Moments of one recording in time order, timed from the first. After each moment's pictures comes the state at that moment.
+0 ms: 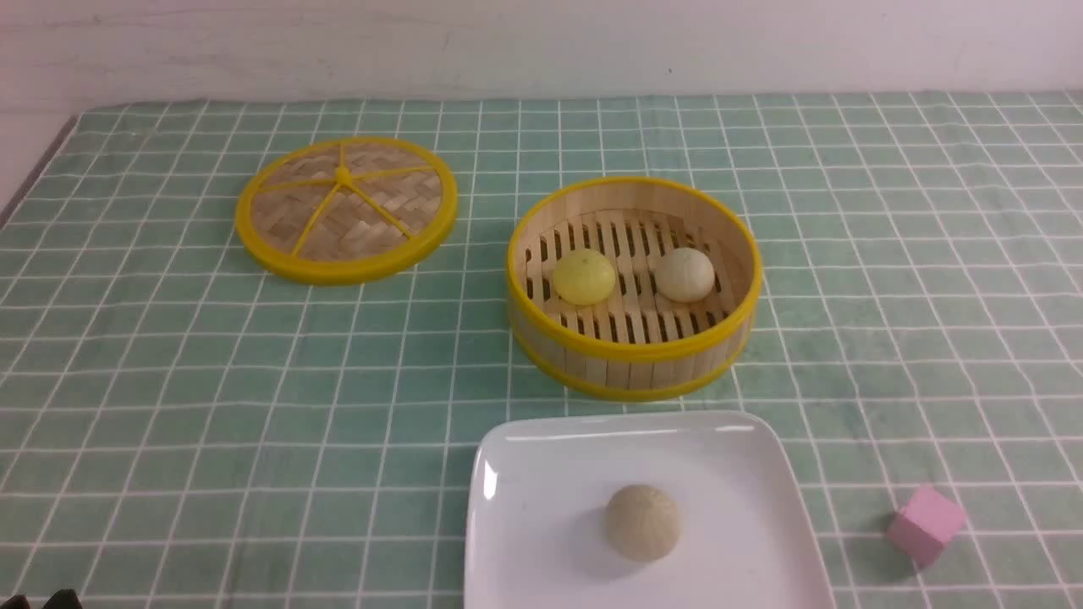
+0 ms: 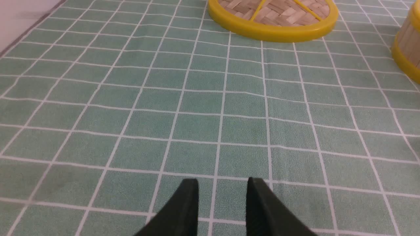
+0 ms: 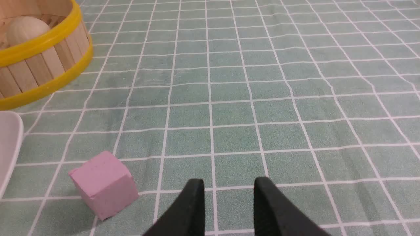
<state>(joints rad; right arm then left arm) -0.04 -0.01 0.01 0.02 0.39 0.05 -0.07 -0.01 0.03 0.18 0.37 -0.25</state>
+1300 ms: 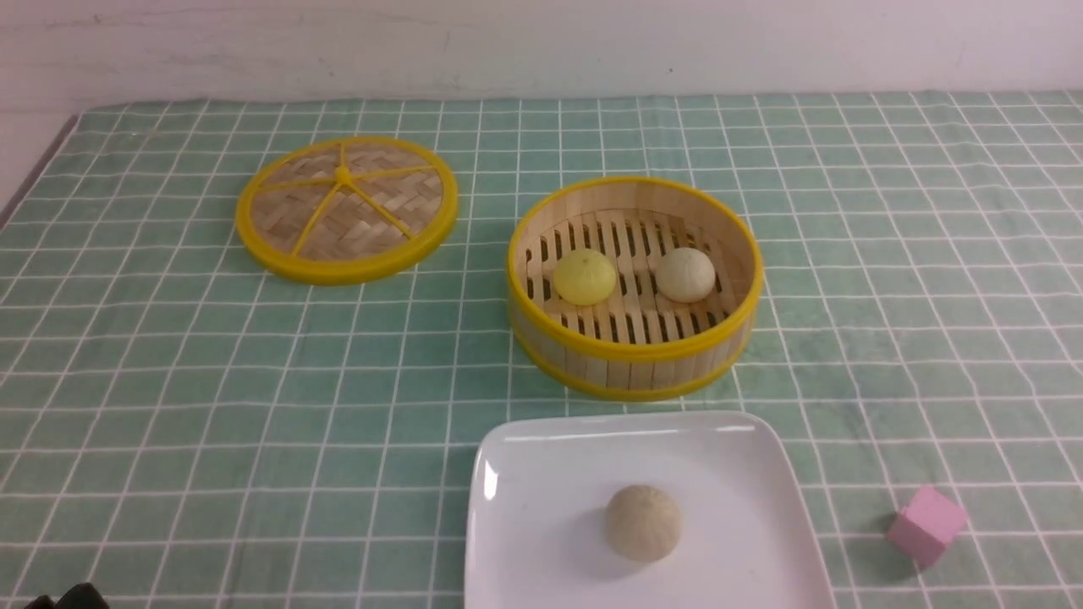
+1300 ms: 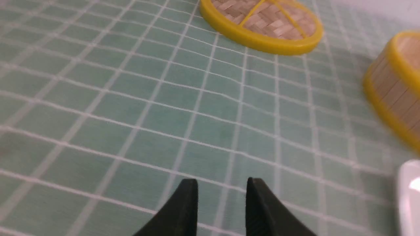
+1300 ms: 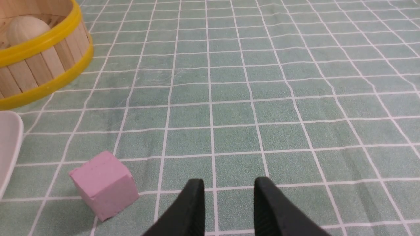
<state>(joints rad) -0.04 -0.01 0.01 0.03 0.38 0.07 -0.07 -0.01 0.03 -0.03 0.35 -0.44</state>
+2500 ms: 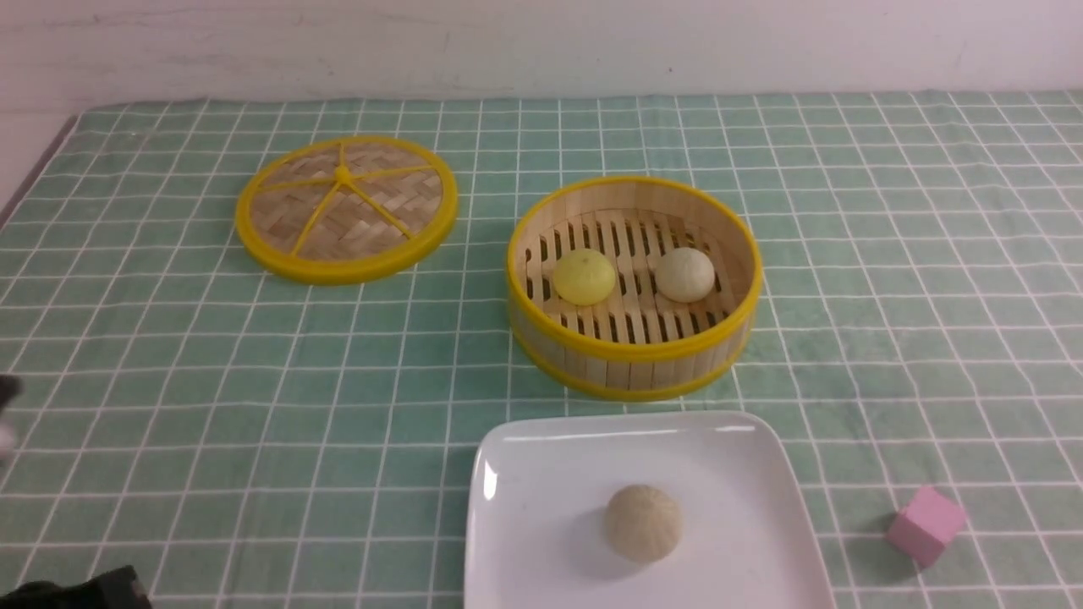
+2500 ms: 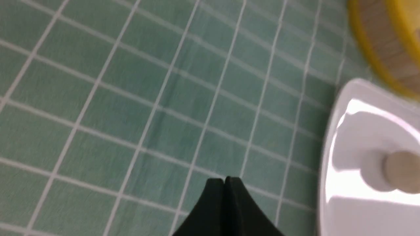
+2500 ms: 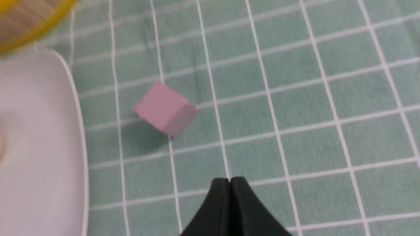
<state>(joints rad) -0.04 0.71 -0.52 0.22 0.86 0.11 -0.07 0.57 -0.43 -0.24 0.83 -0.36</state>
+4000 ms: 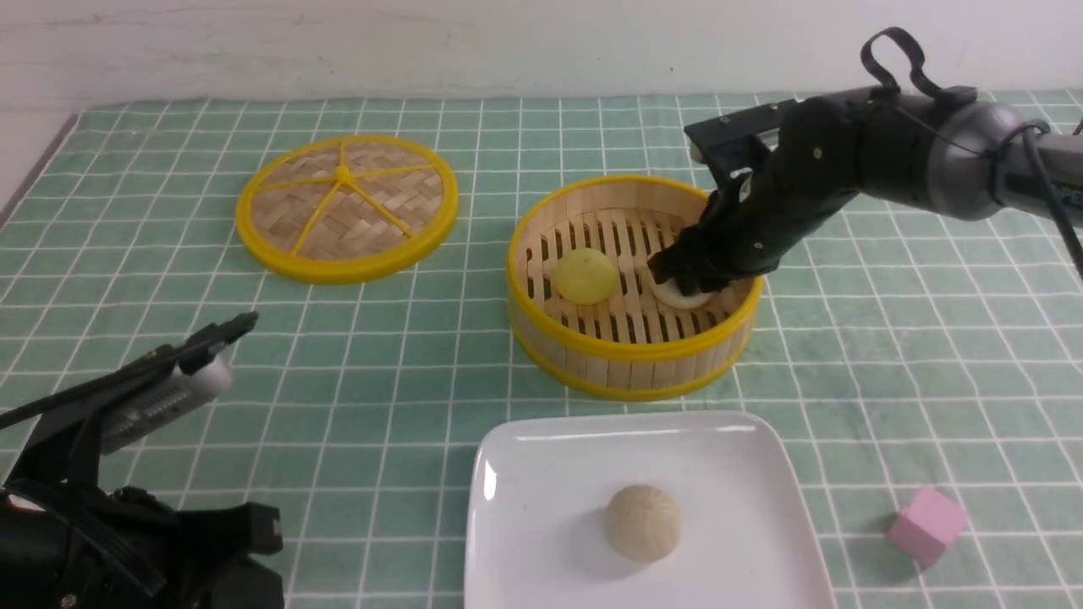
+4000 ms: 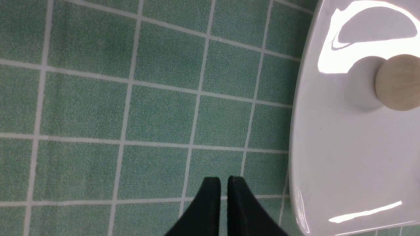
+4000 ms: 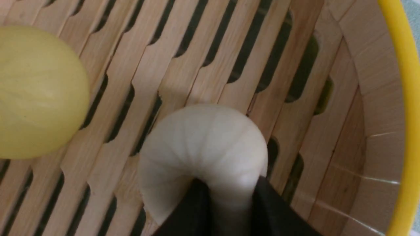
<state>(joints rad) 0.37 2.11 -1.64 0.12 0.61 -0.05 -0.07 1.01 -0.52 -0.56 0.82 0.05</state>
